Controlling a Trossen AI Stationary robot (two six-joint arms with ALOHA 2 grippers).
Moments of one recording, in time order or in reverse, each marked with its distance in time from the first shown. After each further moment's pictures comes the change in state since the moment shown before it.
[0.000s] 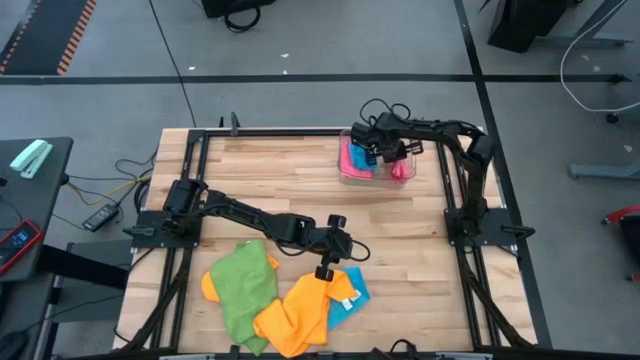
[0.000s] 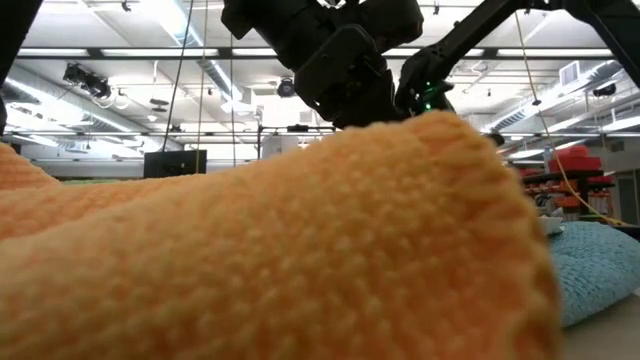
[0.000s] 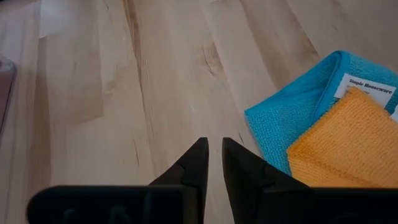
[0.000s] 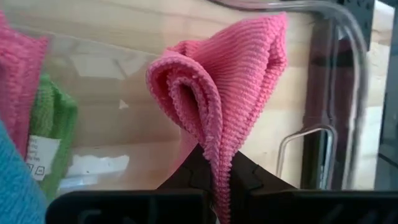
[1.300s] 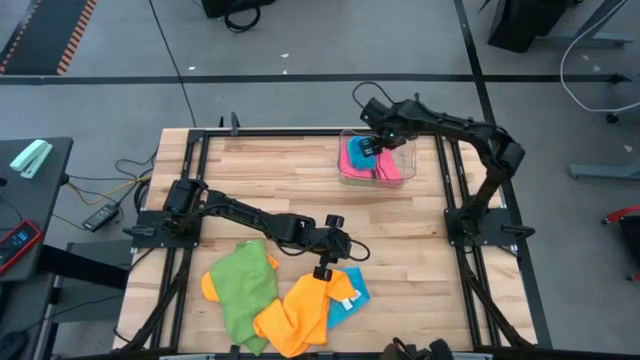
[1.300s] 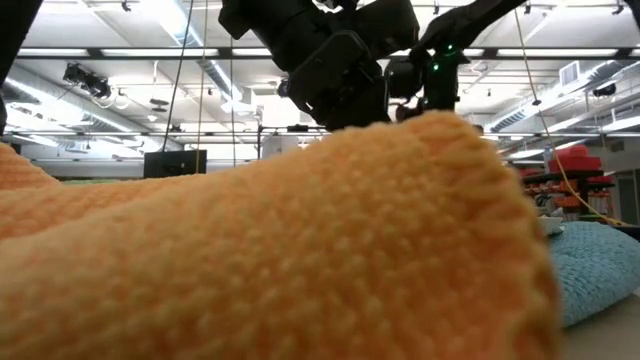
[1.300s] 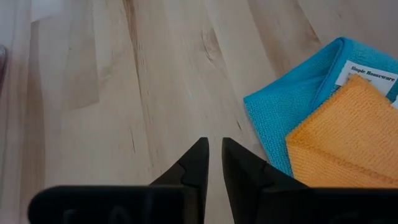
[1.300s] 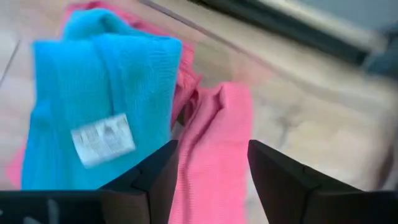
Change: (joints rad) left arm 0.000 0.000 0.000 -0.038 0.000 -0.020; right arm -0.049 -0.219 0.000 0.215 -0.249 -0.460
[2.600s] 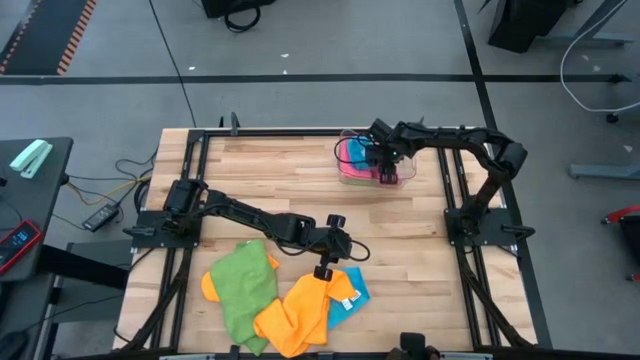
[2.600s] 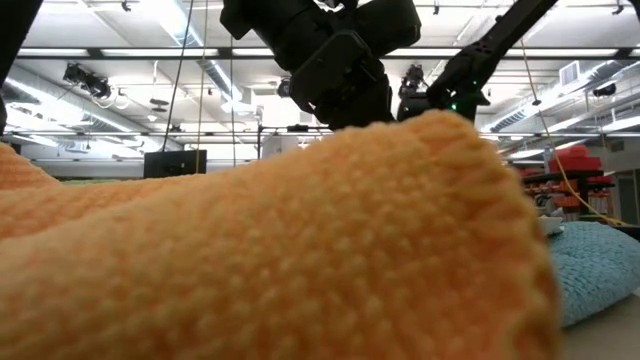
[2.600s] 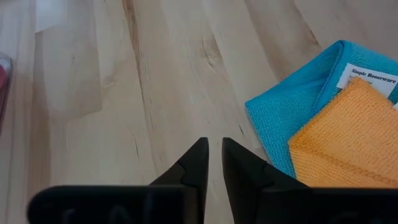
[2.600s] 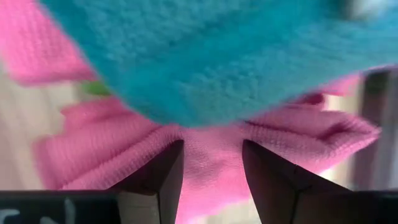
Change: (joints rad) left arm 0.002 0.000 0.000 0.017 0.000 0.029; right arm -0.013 -0.013 -0.353 0.376 -0.091 -1.107
